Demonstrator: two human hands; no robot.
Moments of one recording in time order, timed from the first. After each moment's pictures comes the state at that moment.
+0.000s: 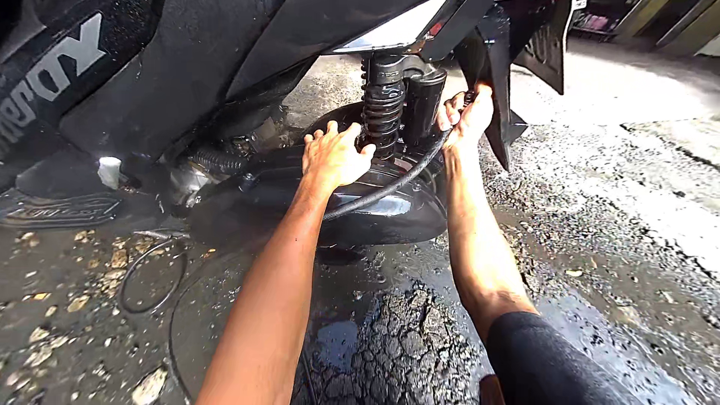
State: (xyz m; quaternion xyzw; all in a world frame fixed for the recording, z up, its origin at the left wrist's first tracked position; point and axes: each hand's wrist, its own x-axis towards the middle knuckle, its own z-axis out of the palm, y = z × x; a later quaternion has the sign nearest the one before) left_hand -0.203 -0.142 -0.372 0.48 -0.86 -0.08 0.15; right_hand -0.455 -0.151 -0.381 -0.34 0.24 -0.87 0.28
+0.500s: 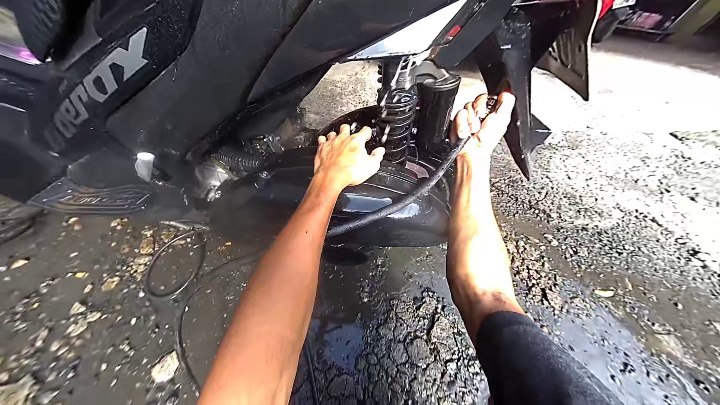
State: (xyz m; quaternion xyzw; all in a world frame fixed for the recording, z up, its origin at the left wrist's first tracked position) left_hand -0.203 -0.143 -0.370 0.49 -0.86 -0.08 0.14; right_hand -0.469 -0.158 -0.393 -0.37 0.08 -0.85 0.38
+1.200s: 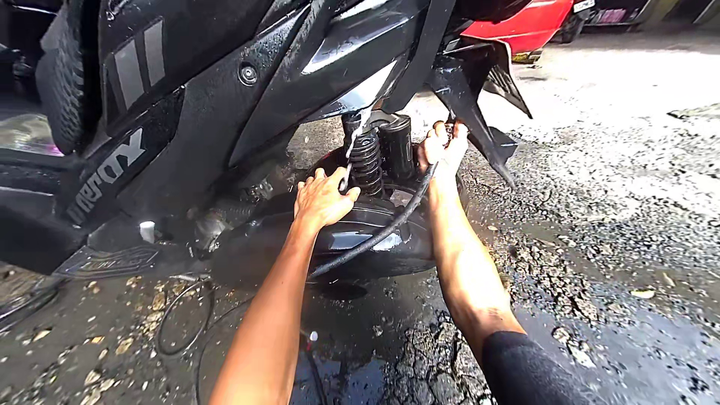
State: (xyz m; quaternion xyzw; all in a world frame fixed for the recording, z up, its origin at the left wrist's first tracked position) left_hand -0.200 -0.149 -0.369 0.50 -0.85 -0.09 0.13; right_hand -0.464 -0.166 -0.397 -0.28 -0.13 -0.81 0.50
